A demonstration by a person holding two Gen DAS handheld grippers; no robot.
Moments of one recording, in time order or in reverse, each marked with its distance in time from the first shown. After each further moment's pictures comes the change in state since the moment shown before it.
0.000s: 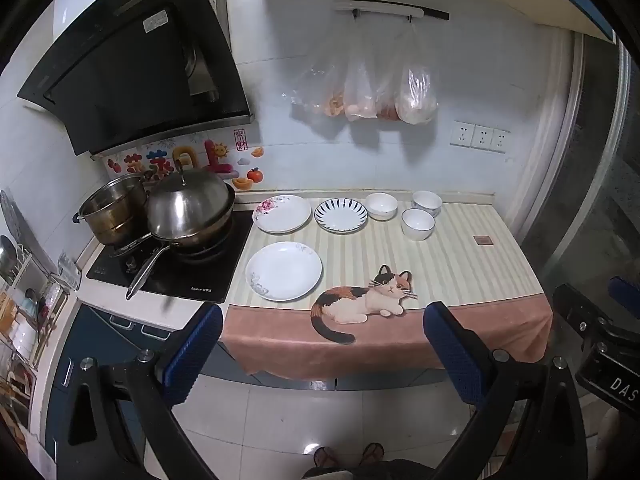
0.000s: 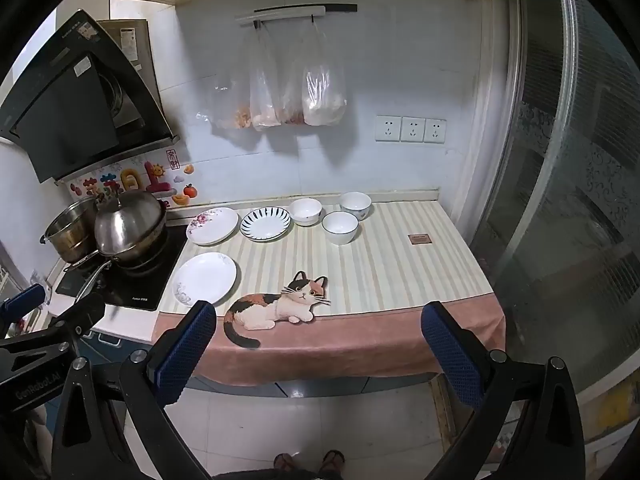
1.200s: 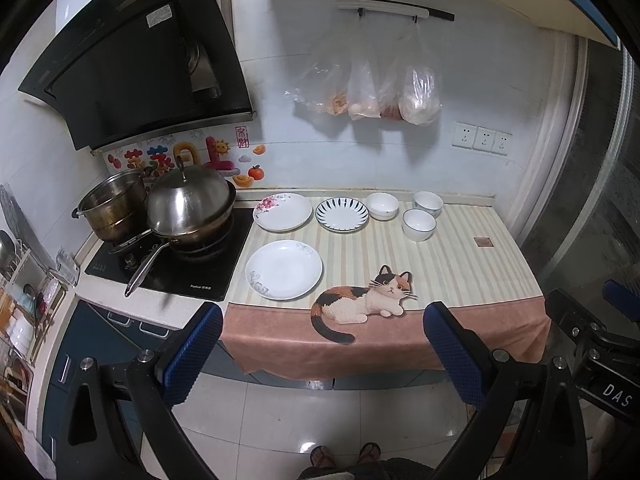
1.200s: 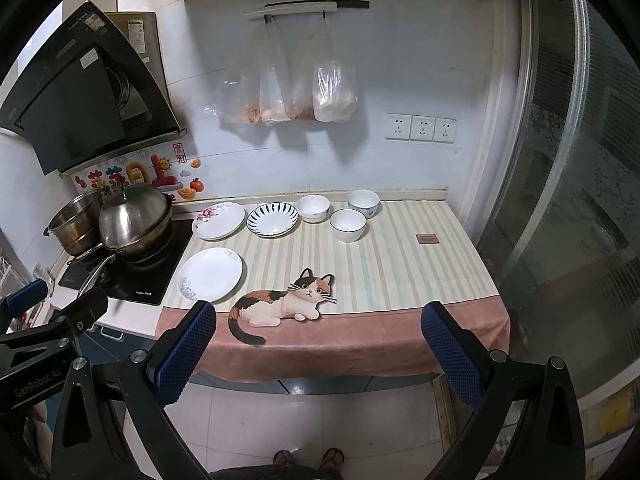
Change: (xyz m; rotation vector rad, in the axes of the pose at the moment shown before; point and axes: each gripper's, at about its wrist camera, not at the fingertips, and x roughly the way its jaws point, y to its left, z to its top) left arm 0.004 -0.001 0.000 -0.019 -0.004 -0.004; right arm 0.006 0.015 0.003 -0.025 0.011 0.006
